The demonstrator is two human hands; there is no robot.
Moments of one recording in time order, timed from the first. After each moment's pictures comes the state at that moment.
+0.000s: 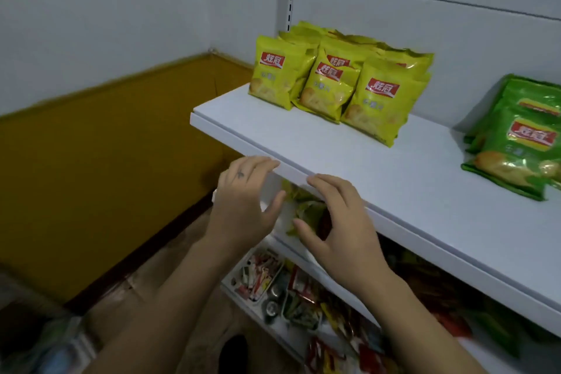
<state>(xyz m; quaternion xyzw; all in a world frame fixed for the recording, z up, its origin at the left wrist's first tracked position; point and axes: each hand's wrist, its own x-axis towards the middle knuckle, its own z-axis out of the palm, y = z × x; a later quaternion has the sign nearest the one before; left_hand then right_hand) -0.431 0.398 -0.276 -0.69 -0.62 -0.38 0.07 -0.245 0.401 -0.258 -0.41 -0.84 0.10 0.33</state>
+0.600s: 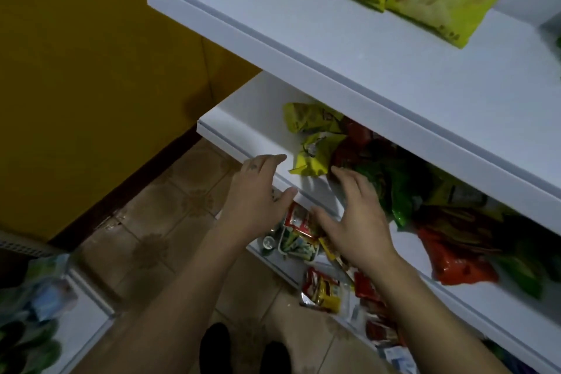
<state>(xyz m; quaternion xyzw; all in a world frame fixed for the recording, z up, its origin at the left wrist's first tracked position) -0.424 0.407 -0.430 -0.66 -0.67 -0.29 -0.17 -0.235 0.415 -0.406 -0.57 -0.79 0.15 0.18</state>
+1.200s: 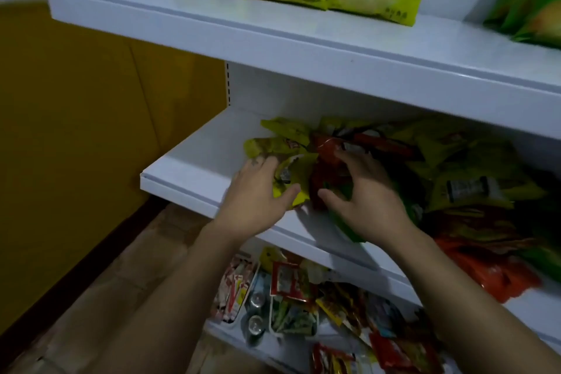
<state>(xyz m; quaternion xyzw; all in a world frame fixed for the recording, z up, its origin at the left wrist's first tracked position) -0.412 0.502 -0.478 -0.75 -0.58 -0.29 -0.13 -0.215 0.483 -0.447 -0.62 -0.76 0.02 0.21</state>
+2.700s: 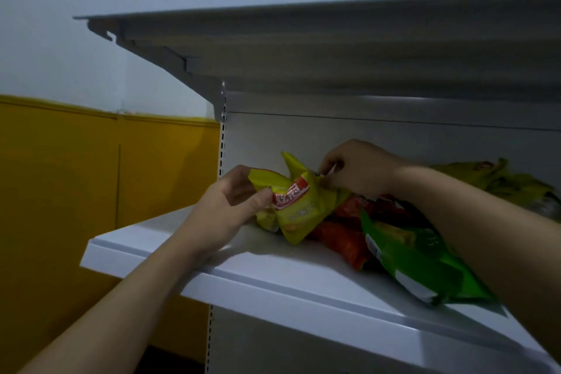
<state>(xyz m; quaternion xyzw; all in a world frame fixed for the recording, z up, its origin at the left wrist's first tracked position) -0.467 0.590 -0.541 -0.70 -0.23 -0.58 -0.34 -0.249 0.588 -0.444 -0.56 -0.79 -0.09 0.22</state>
